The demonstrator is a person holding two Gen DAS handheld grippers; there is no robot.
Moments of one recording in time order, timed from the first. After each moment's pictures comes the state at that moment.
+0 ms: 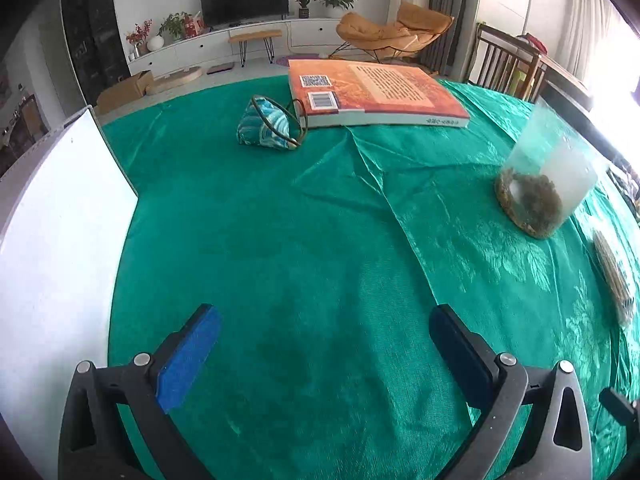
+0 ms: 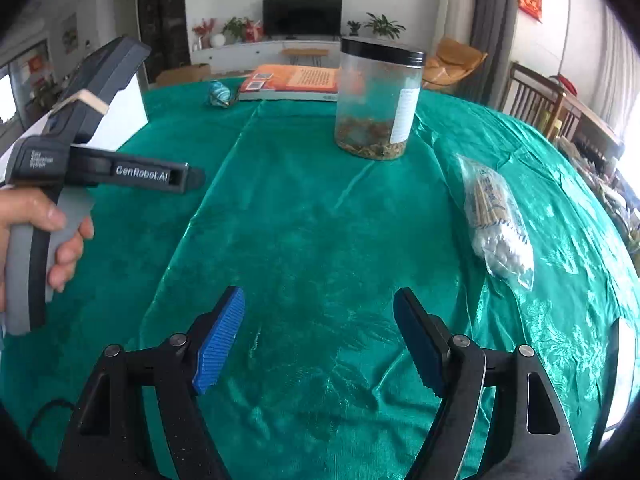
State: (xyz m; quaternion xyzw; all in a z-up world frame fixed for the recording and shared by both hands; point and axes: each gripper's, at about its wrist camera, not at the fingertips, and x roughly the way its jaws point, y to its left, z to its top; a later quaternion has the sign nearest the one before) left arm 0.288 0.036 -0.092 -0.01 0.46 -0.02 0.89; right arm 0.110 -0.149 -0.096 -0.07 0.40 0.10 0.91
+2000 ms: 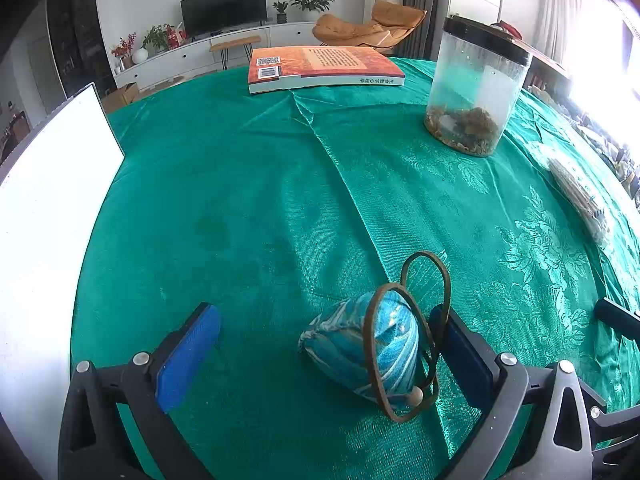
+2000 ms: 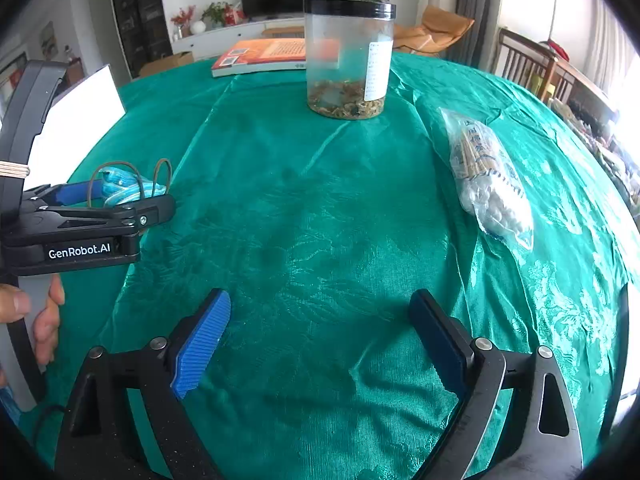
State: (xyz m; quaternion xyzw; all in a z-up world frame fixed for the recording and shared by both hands) left arm 0.204 -0.010 -0.113 0.02 0.46 -0.05 0.89; right arm 0.118 -0.168 -0.109 -0.03 0.44 0.08 0.89
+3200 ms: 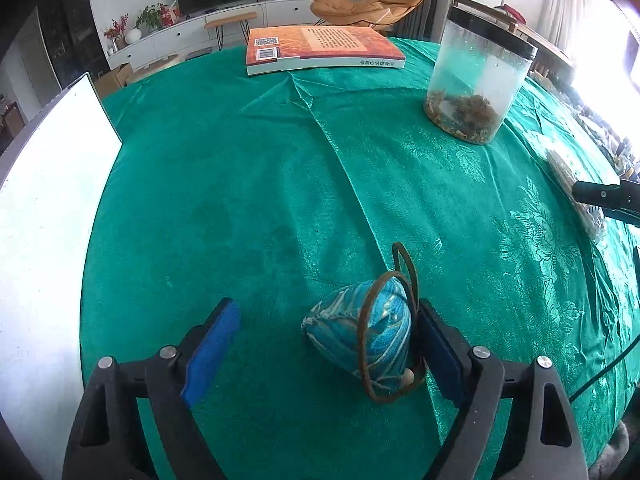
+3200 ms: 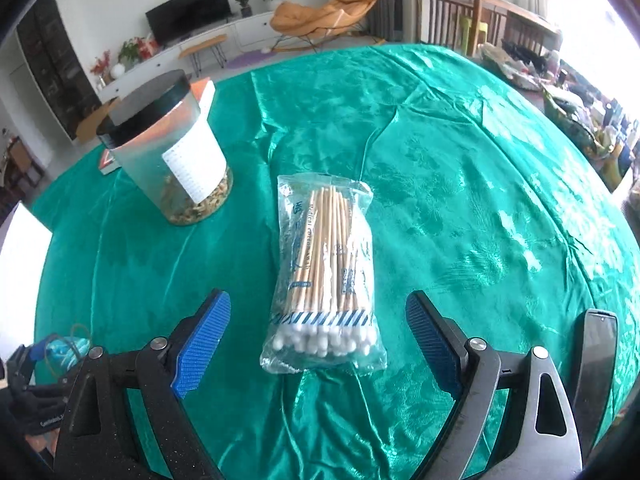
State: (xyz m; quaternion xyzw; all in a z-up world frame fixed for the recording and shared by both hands) left arm 0.208 -0.008 -0.105 0.02 0.50 -0.06 0.86; right arm 0.217 -0.278 -0.073 0.09 0.49 -0.01 0.87
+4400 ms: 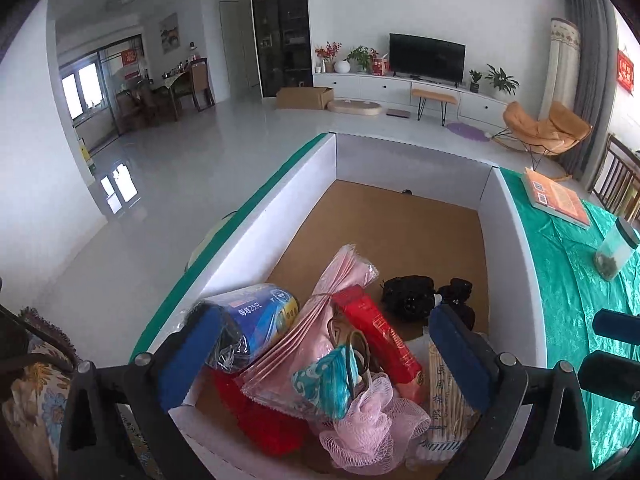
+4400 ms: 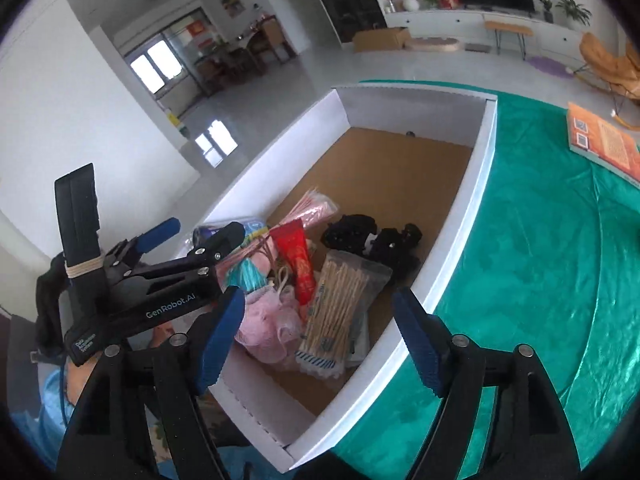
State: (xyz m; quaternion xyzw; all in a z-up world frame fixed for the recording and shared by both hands) left arm -0.029 0.280 0.029 -0.07 0.37 0.25 0.89; right arm 0.035 0.132 0.034 -0.02 0.45 0.43 0.78
